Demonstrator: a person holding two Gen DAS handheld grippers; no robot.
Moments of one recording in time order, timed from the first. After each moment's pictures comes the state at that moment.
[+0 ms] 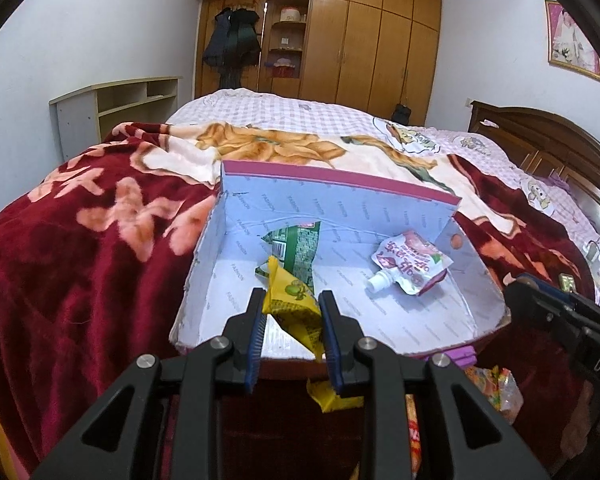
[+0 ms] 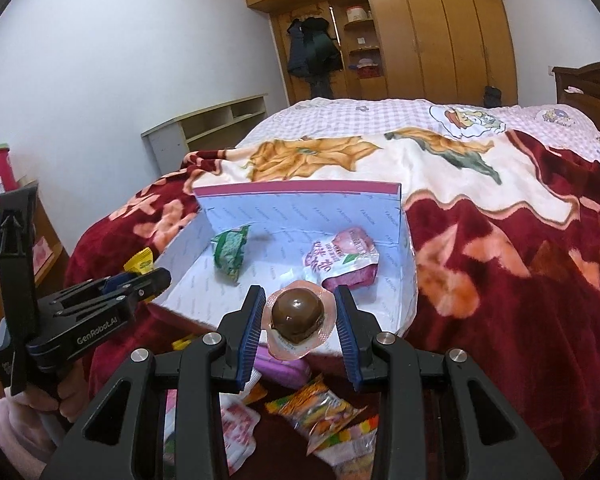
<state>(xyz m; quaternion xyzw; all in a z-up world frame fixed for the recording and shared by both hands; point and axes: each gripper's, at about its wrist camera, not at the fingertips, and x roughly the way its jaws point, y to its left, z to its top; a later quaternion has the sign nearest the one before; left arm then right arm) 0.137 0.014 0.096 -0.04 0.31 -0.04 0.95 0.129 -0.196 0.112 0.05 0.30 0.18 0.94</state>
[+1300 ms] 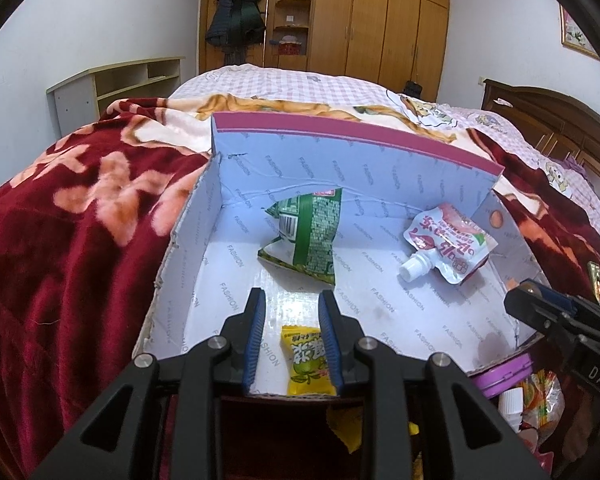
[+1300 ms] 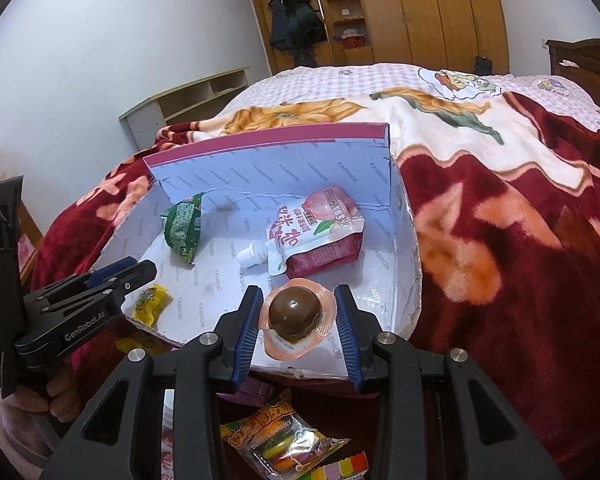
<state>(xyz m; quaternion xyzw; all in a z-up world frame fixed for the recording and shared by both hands) 0.178 0.014 0.058 -0.03 0.35 -0.02 0.94 0.168 -0.198 0.068 0.05 0.35 0.16 0.92</state>
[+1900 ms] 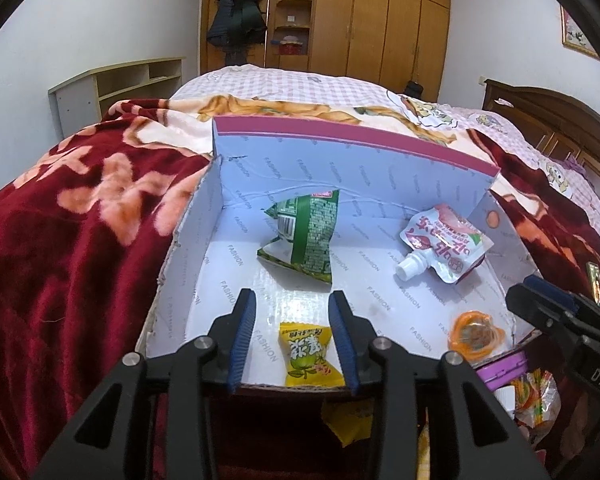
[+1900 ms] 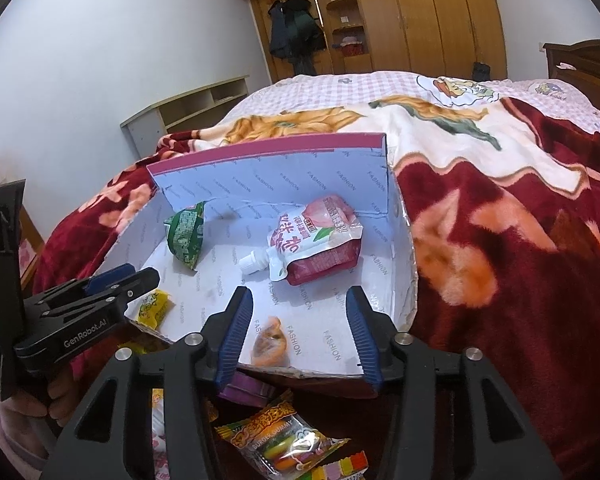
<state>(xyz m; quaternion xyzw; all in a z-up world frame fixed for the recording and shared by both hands) 0.170 0.013 0.063 -0.03 0.35 -0.02 0.94 0.163 -0.201 0.074 0.06 0.33 0.16 0.93</state>
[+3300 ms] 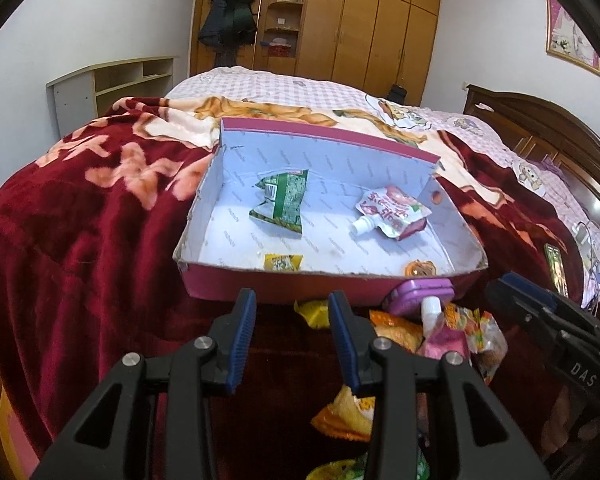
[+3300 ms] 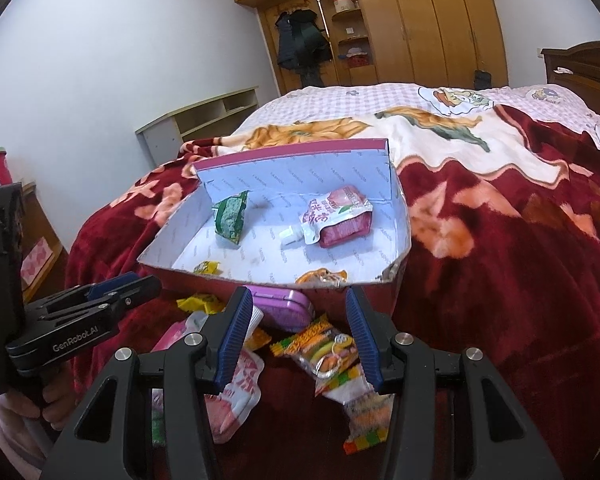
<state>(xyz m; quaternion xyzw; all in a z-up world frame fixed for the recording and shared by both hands) 0.087 0.013 0.085 -0.04 0.35 -0.05 0.94 0.086 -0.202 0.091 0.06 0.32 0.17 0.93</state>
